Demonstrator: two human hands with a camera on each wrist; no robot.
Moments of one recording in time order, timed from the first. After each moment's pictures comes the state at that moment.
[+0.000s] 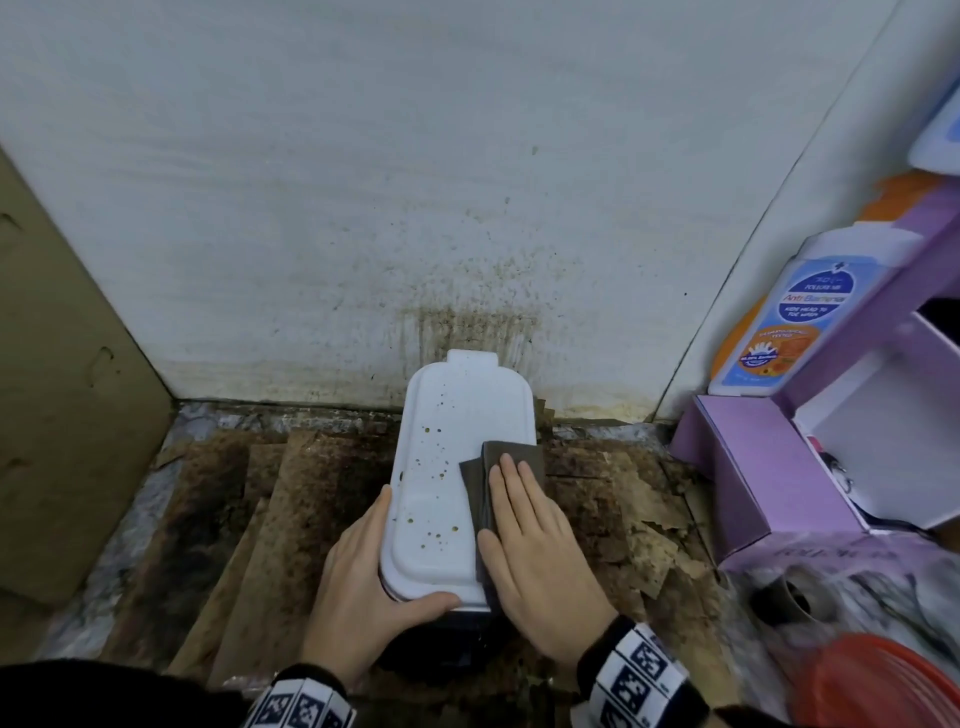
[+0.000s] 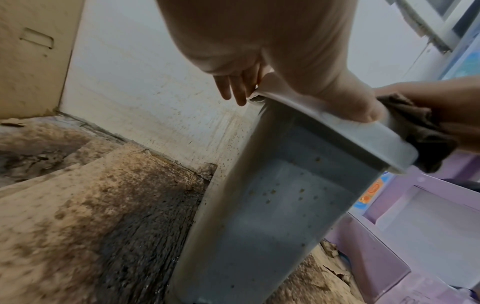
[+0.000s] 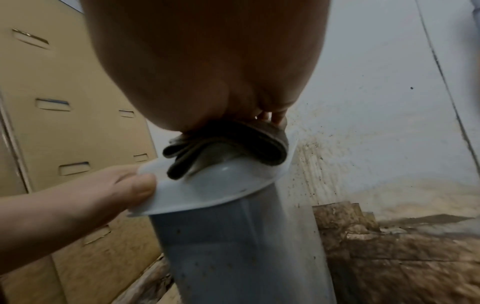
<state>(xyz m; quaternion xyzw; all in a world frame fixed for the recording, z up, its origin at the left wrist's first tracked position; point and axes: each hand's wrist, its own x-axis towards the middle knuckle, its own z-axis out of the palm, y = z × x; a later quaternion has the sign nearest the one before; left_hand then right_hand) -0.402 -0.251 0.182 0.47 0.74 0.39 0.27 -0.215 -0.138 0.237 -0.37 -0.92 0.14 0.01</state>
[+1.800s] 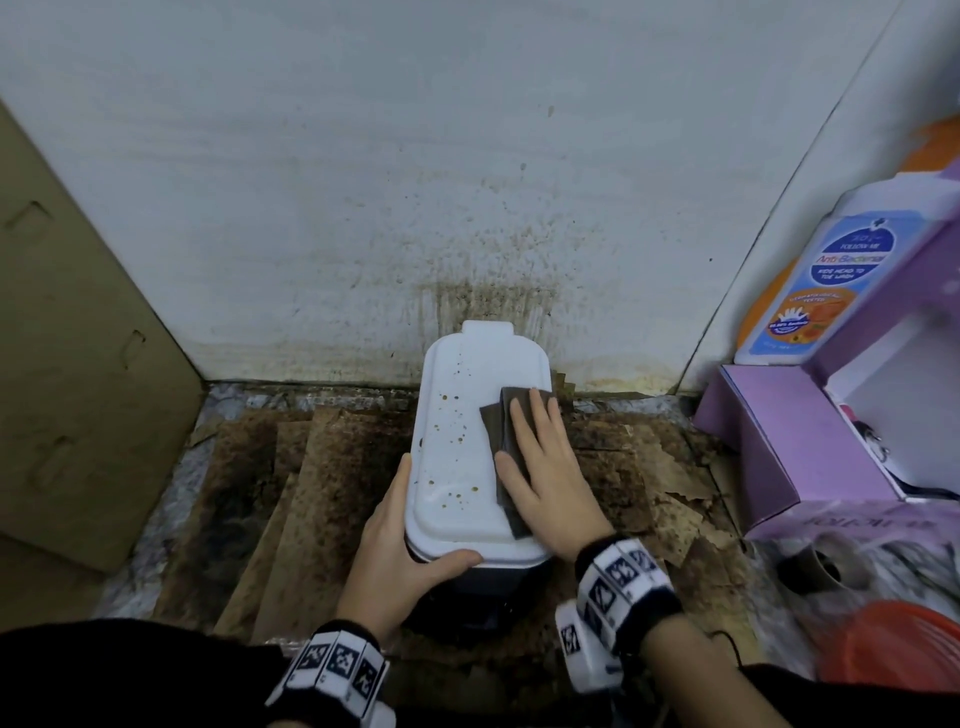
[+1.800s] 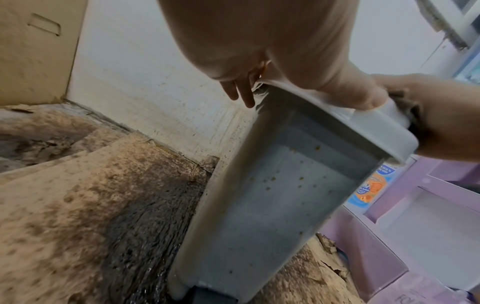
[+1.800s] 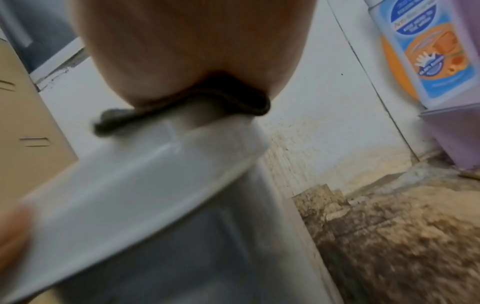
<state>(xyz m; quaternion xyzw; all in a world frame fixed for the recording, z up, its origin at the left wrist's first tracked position) -0.400 -0.252 0.173 0.42 0.71 0.45 0.33 -0.240 -0.102 0.219 -0.39 -0.86 0.30 0.13</state>
